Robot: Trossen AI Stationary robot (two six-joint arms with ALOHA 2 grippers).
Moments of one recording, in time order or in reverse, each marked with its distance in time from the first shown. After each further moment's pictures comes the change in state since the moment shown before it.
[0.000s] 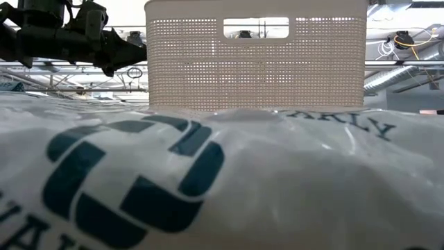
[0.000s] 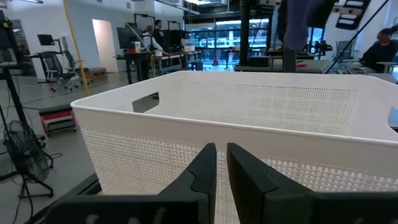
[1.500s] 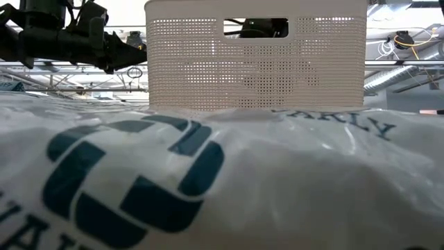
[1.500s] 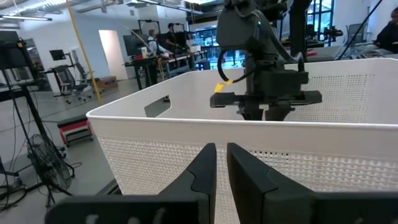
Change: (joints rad) left arm 0.034 0.001 0.000 -0.002 0.009 0.100; right arm -0.342 0.814 0.338 -0.367 -0.449 -0.632
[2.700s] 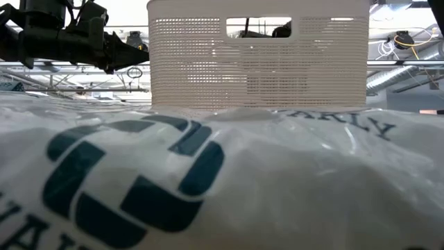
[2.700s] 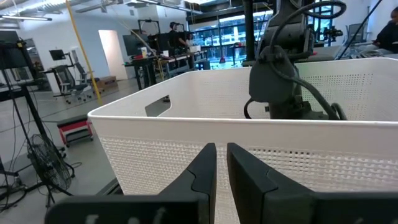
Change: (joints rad) left arm 0.000 0.000 0.000 0.000 0.000 0.000; right arm 0.106 0.104 -0.155 0.158 -0.024 -0.047
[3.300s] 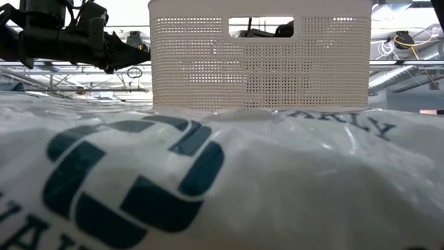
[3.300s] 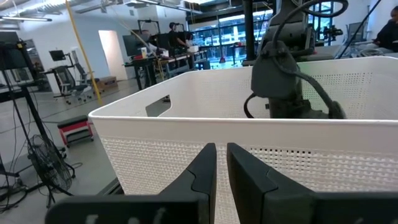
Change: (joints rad) left arm 0.000 0.000 0.000 0.000 0.000 0.005; right arm 0.006 -0.027 -0.022 0.056 0.035 0.046
